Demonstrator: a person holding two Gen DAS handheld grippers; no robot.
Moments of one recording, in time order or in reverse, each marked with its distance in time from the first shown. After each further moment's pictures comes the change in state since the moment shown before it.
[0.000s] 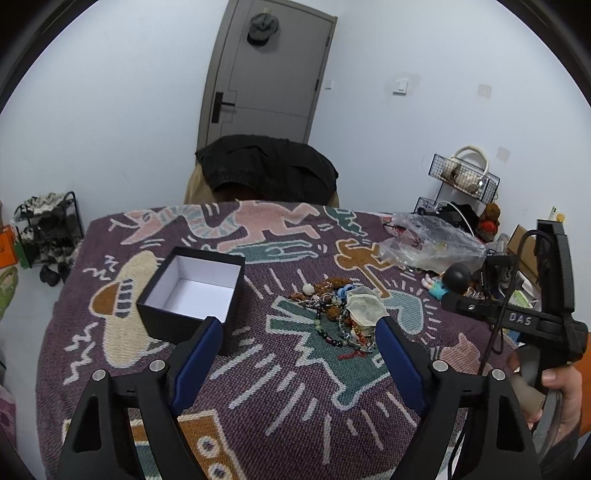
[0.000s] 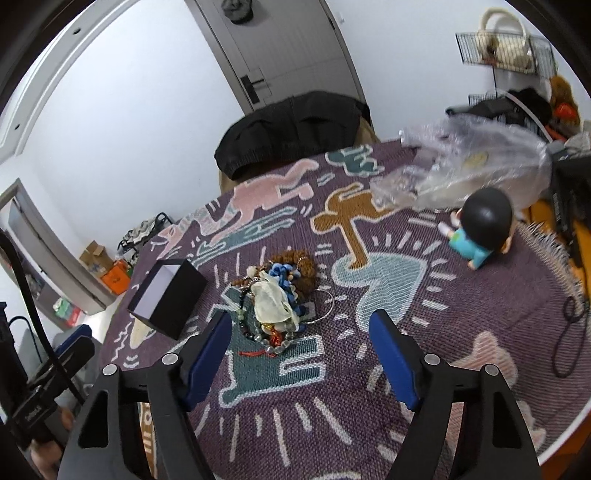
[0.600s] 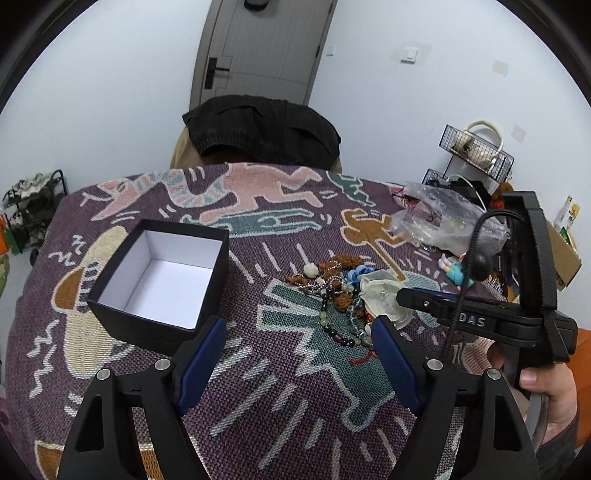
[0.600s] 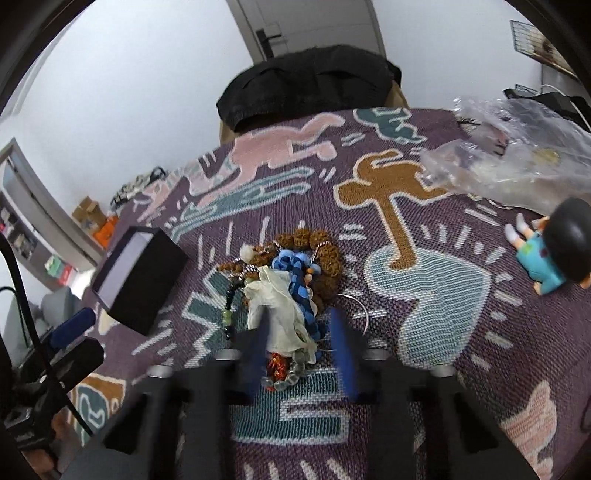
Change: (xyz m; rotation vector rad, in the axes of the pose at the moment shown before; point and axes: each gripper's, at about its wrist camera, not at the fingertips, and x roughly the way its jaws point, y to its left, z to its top) left arm 0.066 0.005 0.003 -0.010 0.130 -0.014; right arm 0.094 0.021 0.019 -0.107 0.167 -0.016
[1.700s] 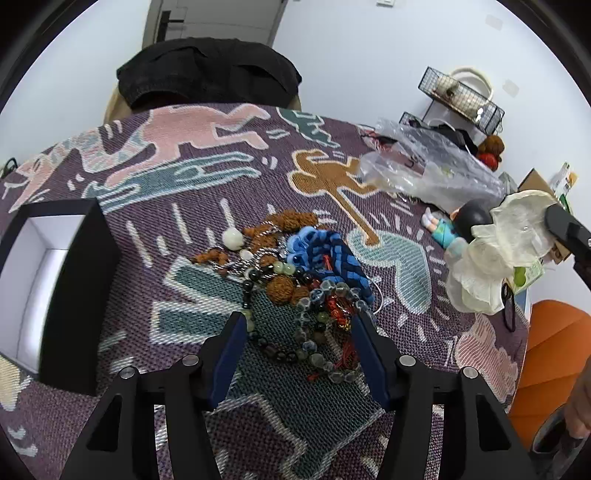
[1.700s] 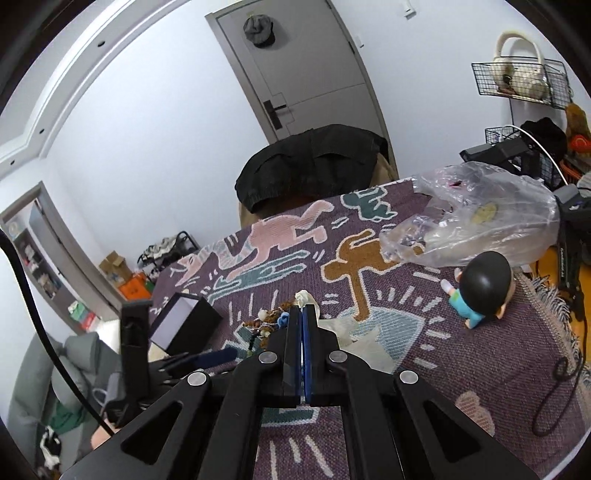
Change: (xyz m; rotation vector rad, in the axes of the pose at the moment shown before) left arm 0.093 -0.046 0.007 0.051 0.220 -0.124; right arm -0.120 -0.040 -0.002 0.055 -0.279 0.094
